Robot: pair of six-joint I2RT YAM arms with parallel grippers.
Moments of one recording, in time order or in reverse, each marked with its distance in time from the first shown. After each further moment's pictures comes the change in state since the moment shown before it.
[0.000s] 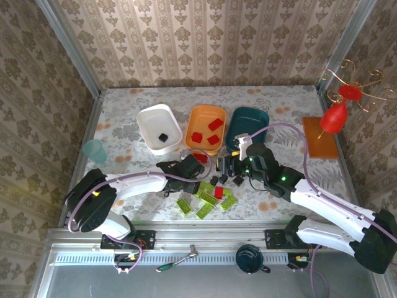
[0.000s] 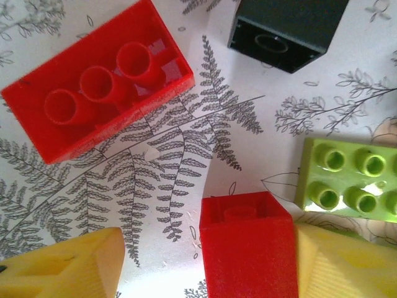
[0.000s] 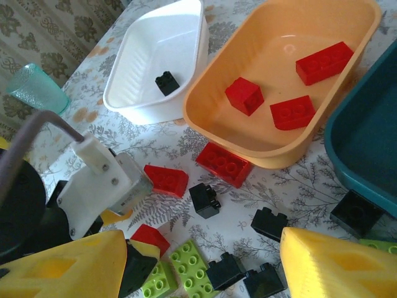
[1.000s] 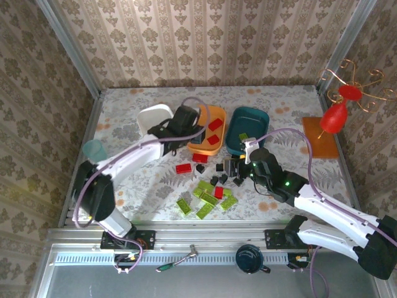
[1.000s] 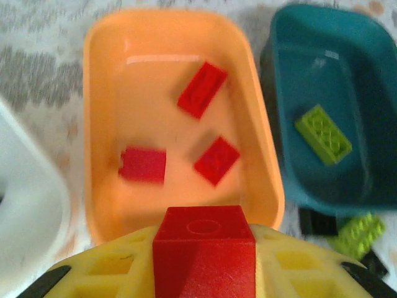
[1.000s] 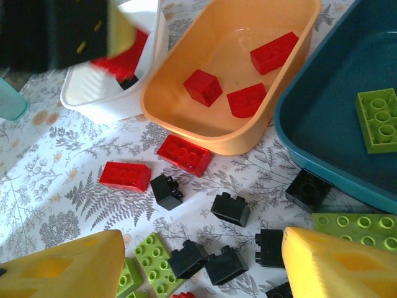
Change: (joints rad) left arm 0.237 0.140 0.525 0.083 0.091 0.126; right arm -0.009 -0.065 -0.077 -0.027 0.097 0.021
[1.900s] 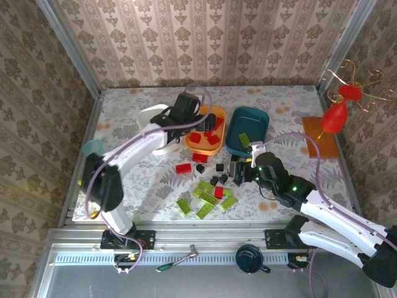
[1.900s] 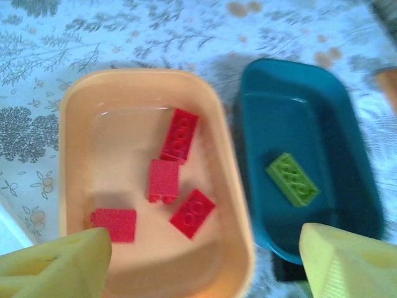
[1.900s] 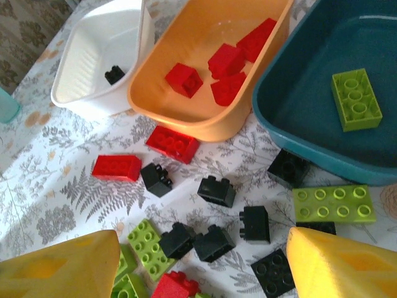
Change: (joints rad) left arm 0.013 0.001 0.077 0.027 0.078 0.008; right arm -0.002 -0.096 -0.024 -0.098 0.011 0.036
